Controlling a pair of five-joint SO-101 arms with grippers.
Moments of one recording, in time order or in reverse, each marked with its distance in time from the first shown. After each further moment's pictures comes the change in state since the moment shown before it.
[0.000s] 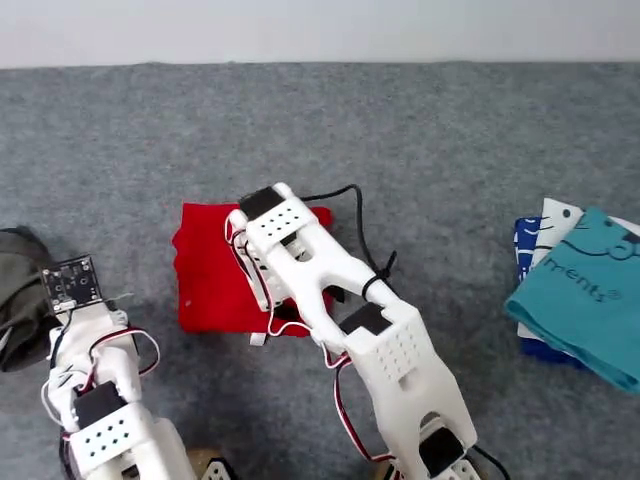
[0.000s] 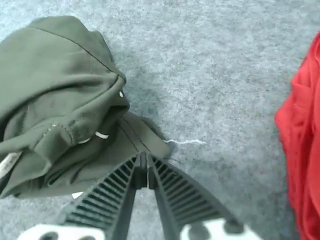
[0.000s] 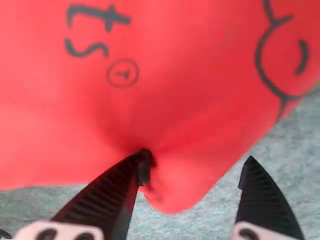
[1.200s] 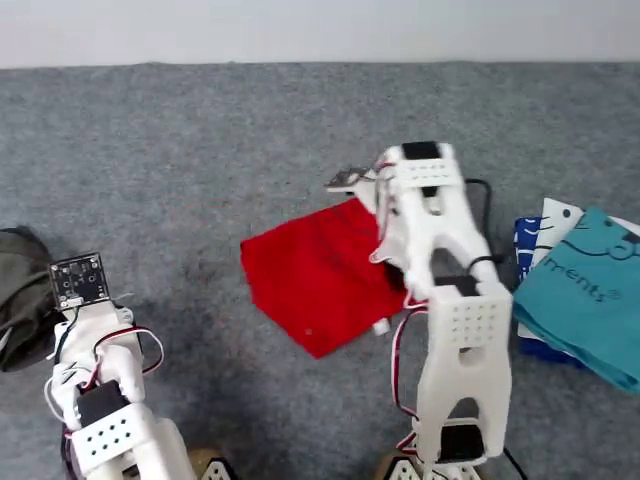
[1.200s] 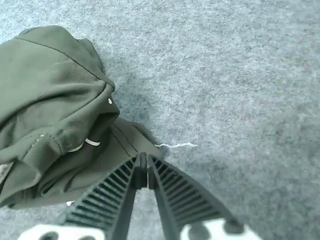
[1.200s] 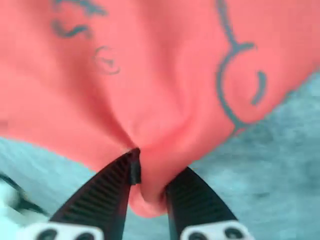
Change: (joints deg) left arm 1.9 0.0 0.0 -0.3 -0.5; right arm 33.6 -1.5 -0.4 1.8 70.3
